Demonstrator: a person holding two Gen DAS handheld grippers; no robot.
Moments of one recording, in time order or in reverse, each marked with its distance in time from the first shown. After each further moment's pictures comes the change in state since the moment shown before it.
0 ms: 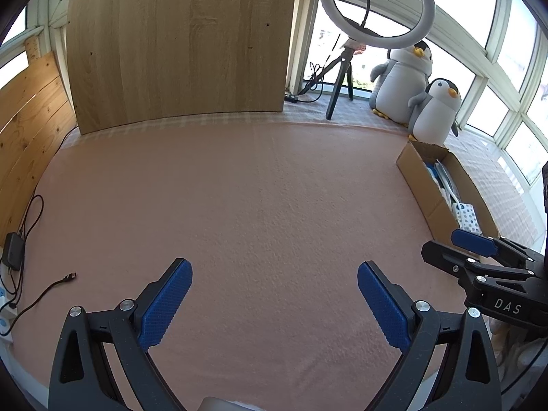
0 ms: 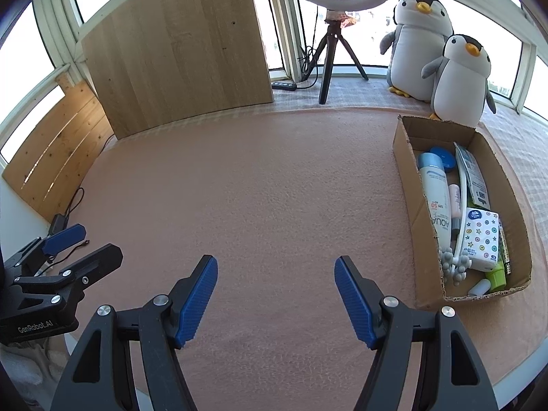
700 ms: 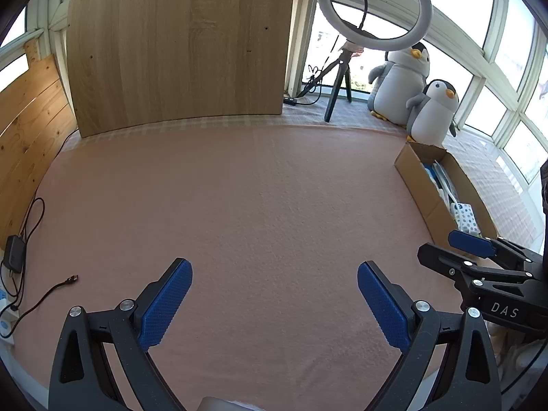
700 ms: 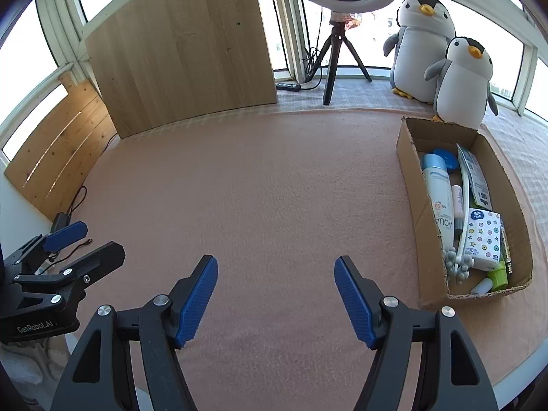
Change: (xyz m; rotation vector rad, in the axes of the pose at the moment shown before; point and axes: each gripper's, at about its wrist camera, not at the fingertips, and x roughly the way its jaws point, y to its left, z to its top) left arm -0.006 -0.001 -0.002 0.005 -0.010 -0.001; right arm -0.002 0.006 -0.002 -0.004 -0.004 0.004
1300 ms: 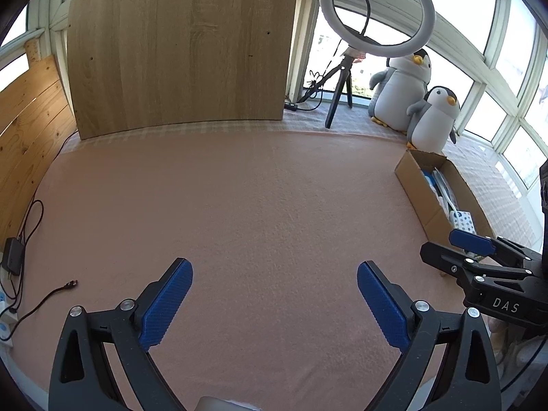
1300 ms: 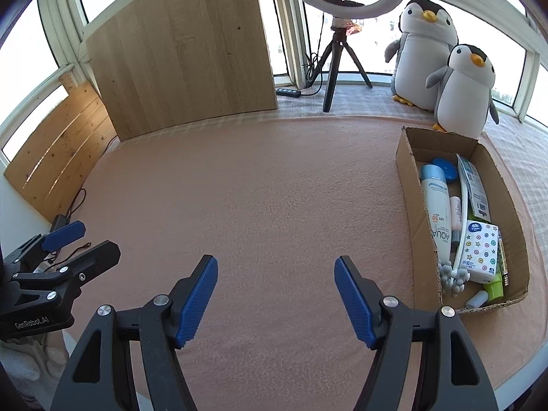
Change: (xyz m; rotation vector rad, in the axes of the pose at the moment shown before) left arm 0.000 0.004 0.007 -0.011 -0.018 -0.003; right arm 0.000 -0.001 0.009 -0.015 -0.010 -0.002
